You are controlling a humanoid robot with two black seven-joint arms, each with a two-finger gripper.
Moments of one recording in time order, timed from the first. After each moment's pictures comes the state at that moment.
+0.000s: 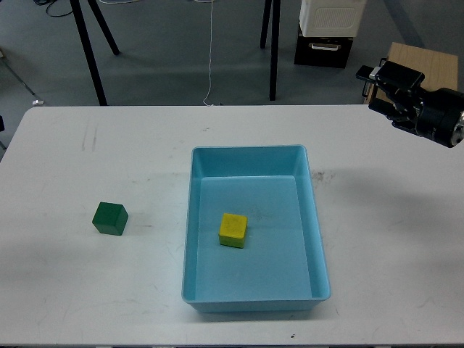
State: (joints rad) left arm -0.46 1.51 -0.80 -1.64 1.67 -0.14 -0.49; right arm 0.98 -0.90 0.23 1.34 -0.64 0.14 0.27
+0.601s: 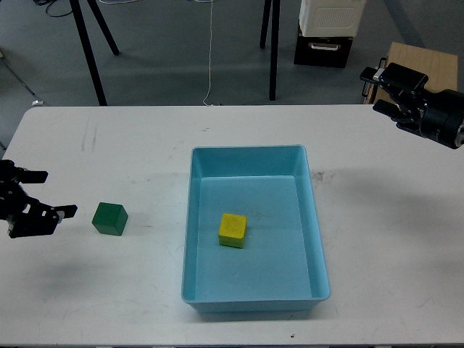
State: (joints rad) left arm -0.49 1.16 -0.80 -1.66 2.09 -0.46 -0.49; right arm 0.98 -0.95 0.28 1.34 -0.62 0.14 0.27
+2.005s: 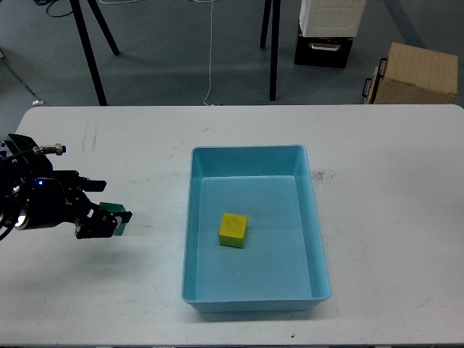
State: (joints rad) left arm -0.55 0.83 -0.73 -1.47 2.18 -0.49 -0.49; right arm 1.14 -1.18 0.38 1.30 -0.43 0.17 0.26
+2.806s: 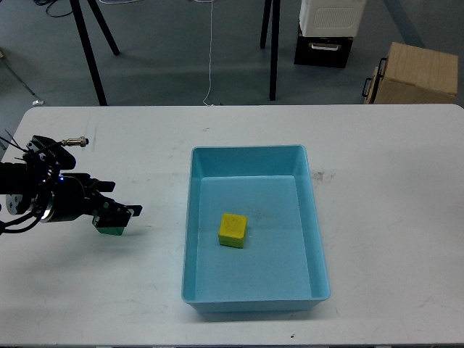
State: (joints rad) left arm -0.62 0.68 -0.67 -1.22 2.18 -0.49 -0.49; right arm 1.13 -1.19 0.38 1.31 -0.43 0.17 0.26
